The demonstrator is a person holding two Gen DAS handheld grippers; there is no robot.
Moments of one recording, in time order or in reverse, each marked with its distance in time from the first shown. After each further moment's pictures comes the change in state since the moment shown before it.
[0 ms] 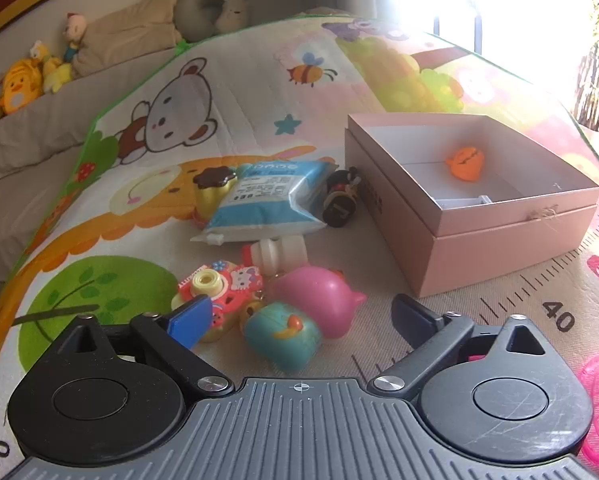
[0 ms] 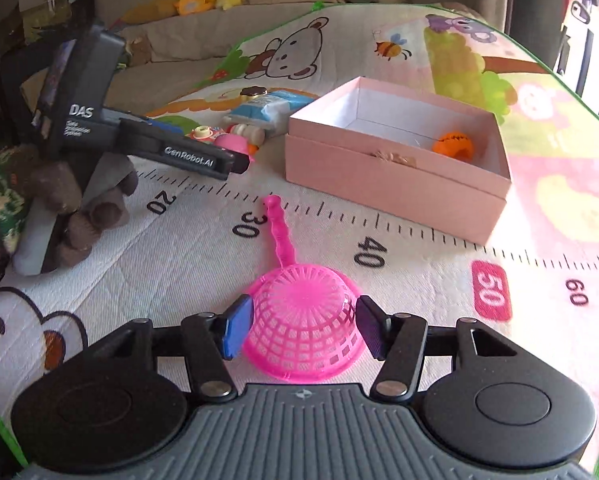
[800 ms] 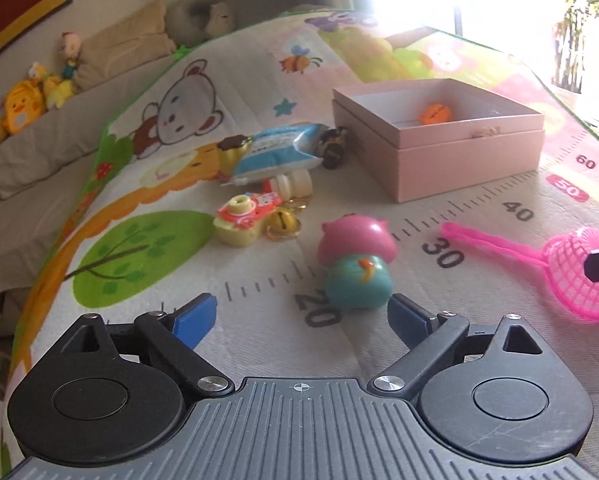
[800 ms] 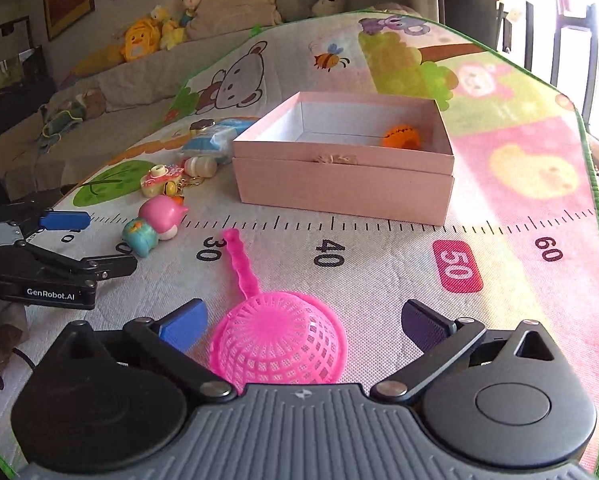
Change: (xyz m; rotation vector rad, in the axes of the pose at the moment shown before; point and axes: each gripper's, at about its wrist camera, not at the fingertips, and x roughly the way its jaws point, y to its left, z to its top) left arm -0.067 0.010 -0.055 0.076 0.015 0.019; right arm 0.004 -0.014 -0.003 0.155 -0.077 -0.064
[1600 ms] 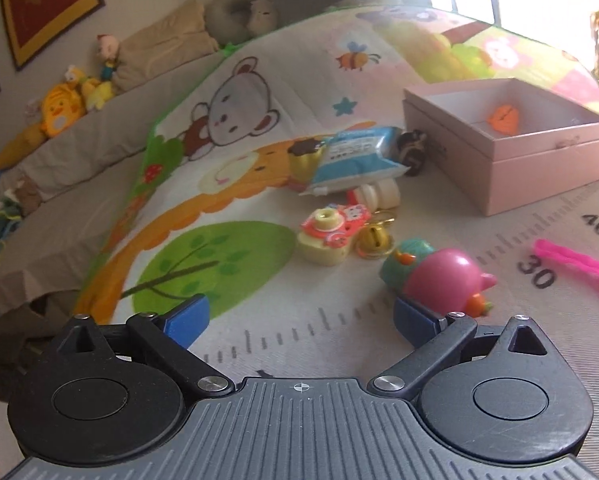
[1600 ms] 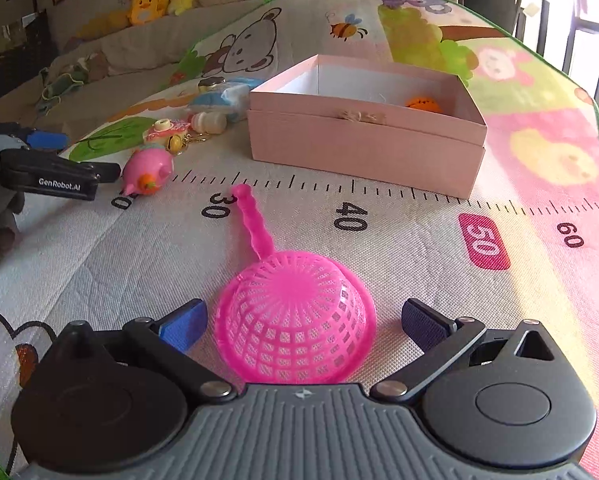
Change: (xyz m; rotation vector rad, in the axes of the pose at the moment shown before) left arm 0.009 0.040 0.017 0.014 0.002 0.064; right arm 0.022 0.019 -0.013 -0.068 0.082 -0.030
